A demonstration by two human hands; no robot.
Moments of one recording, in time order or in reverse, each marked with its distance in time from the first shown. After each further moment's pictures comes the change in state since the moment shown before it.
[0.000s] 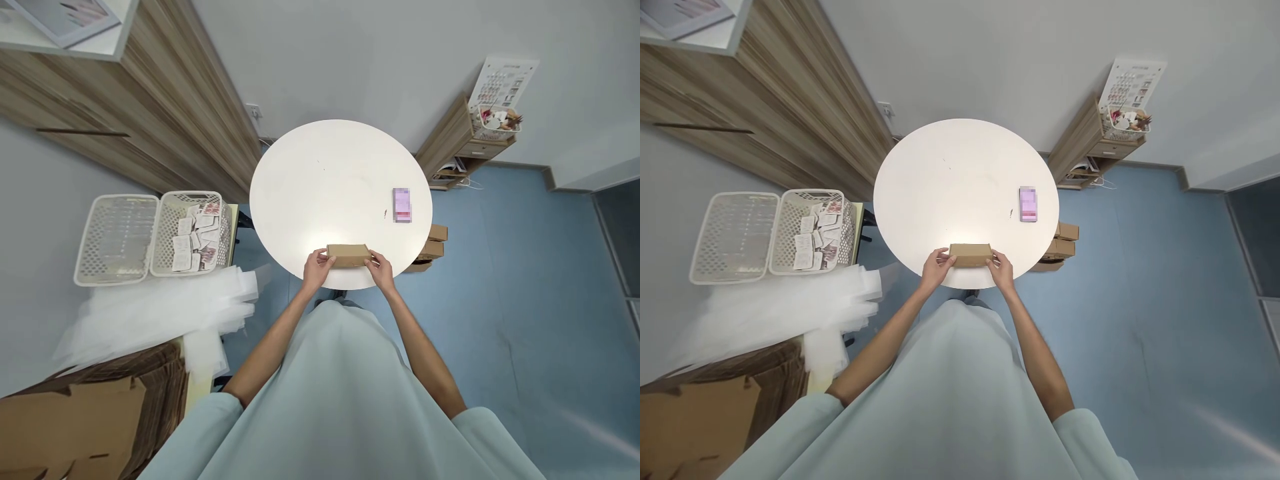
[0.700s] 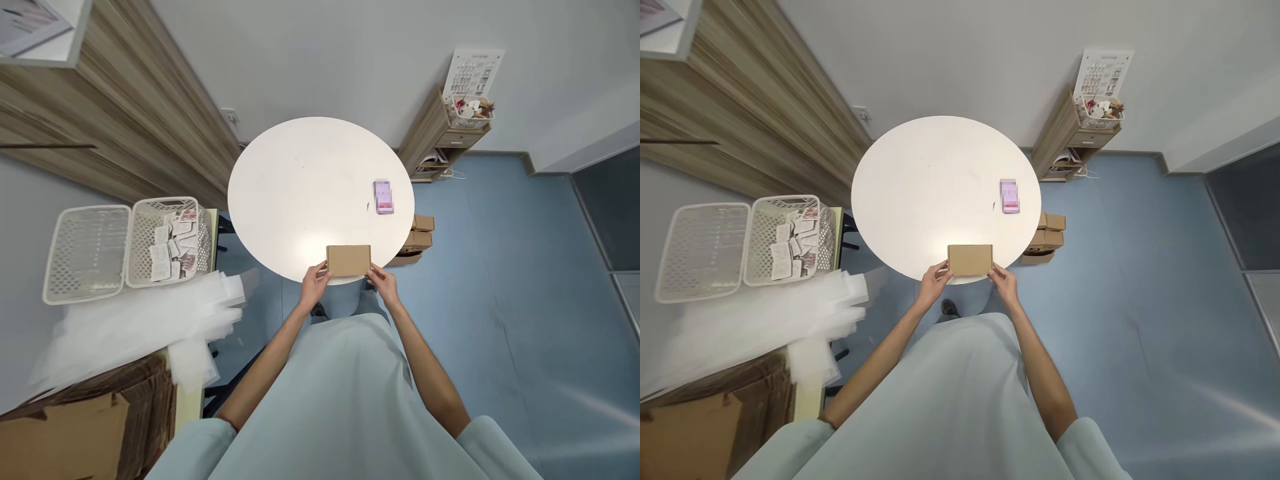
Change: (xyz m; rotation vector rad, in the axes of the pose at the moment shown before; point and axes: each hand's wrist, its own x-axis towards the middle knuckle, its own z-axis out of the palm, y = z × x) left_hand -0.052 -0.028 0.037 -0.149 -0.136 0.037; right_hand -0.069 0.039 -0.045 0.424 0.082 0.260
